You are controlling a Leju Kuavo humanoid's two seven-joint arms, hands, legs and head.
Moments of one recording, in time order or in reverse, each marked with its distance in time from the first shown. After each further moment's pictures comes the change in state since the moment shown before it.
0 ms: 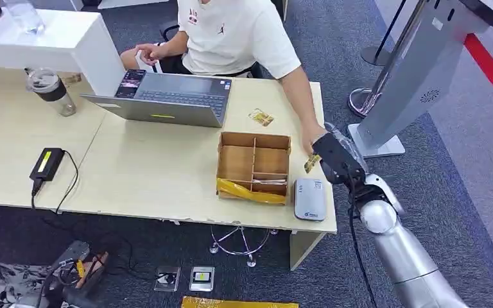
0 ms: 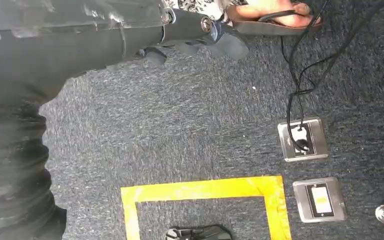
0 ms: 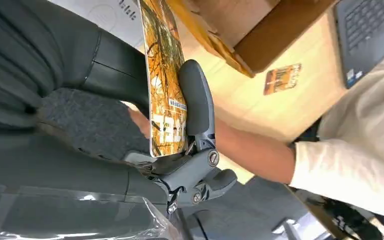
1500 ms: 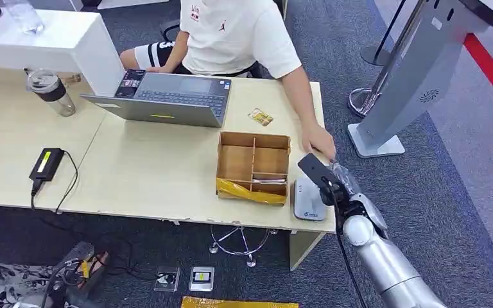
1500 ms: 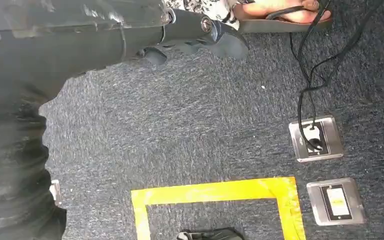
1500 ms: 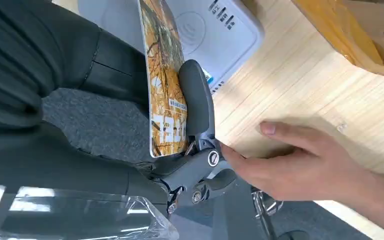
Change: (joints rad) left arm -0.005 -0.013 0.006 0.000 -0.049 -0.002 0.043; right arm 0.032 0.042 0.045 0.152 0.135 -0.049 0.259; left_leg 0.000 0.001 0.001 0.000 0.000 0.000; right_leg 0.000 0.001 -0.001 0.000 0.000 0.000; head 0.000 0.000
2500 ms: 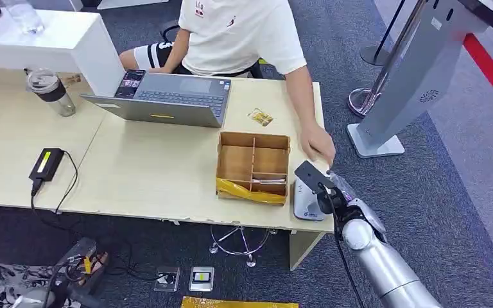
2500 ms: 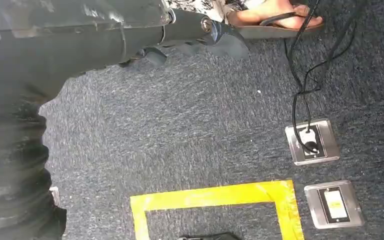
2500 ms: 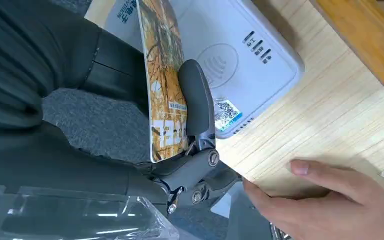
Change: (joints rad) left arm -0.023 -0.006 0.010 0.000 -0.045 -0.001 0.012; right arm 0.018 0.000 0.002 0.000 -0.011 0.081 0.067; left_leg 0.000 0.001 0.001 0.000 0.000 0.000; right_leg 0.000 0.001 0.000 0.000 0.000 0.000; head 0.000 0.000
